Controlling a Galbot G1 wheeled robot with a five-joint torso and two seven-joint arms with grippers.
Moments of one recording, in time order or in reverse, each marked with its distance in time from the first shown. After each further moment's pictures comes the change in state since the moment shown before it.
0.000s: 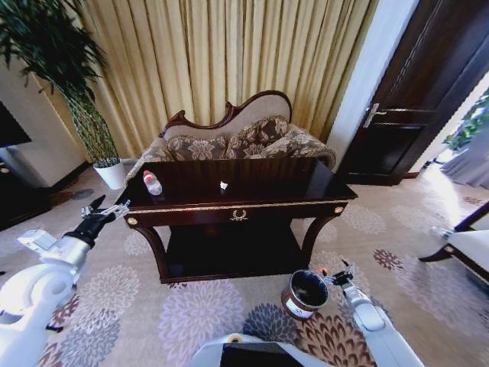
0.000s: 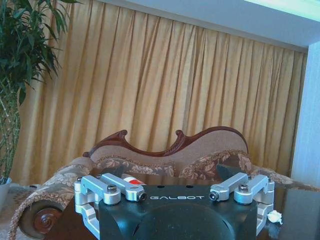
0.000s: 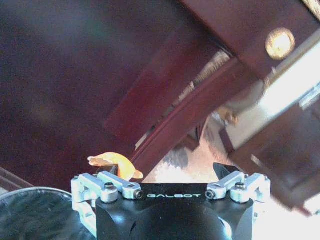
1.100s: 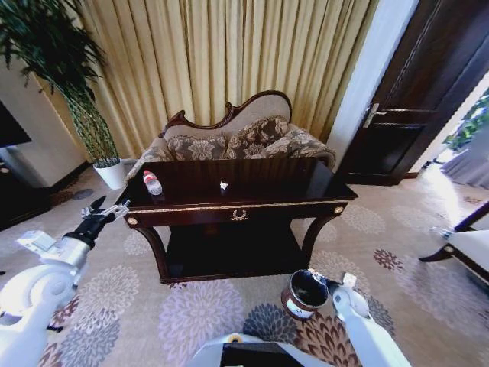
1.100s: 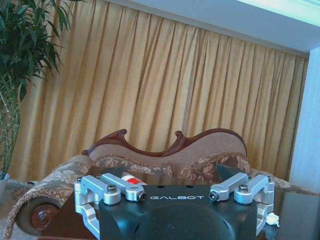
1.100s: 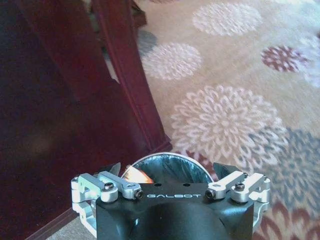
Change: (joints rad) left arm 0.008 -0.011 -0.002 -0.003 -0.020 -0.006 0.000; right arm 0.052 0.074 -0.074 0.240 1.085 -0.699 0.496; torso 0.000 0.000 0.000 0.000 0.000
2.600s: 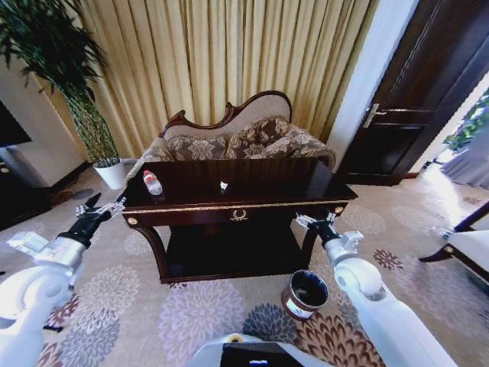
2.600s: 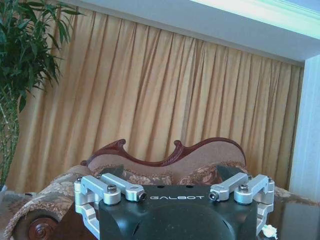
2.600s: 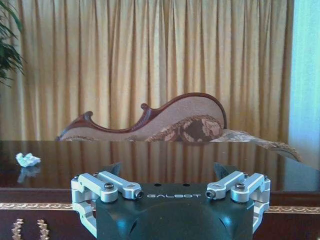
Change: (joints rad) left arm 0.012 -0.008 -0.035 -0.034 -0.008 -0.008 0.001; right arm -0.070 -0.200 -0.068 0.690 -0.270 0.253 -0.227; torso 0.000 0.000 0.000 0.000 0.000
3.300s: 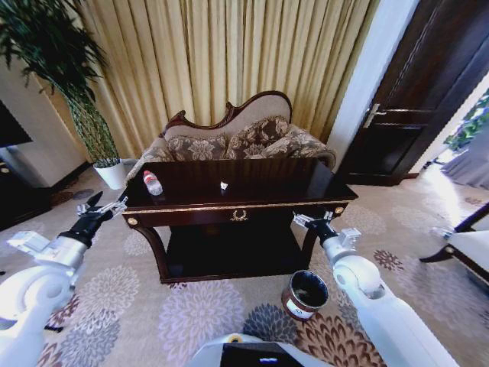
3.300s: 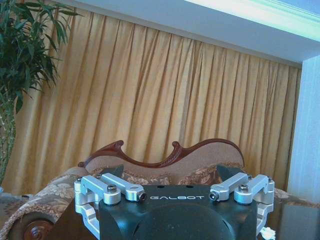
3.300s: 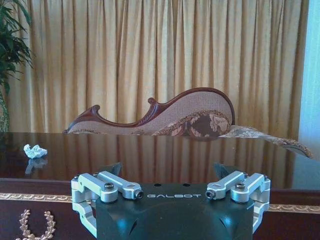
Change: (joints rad) left arm -0.003 -0.009 0.010 -0.012 0.010 0.001 -0.002; right arm -0.004 0.008 -0.006 -0.014 -0.015 -0.007 -0.056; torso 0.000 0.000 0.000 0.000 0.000
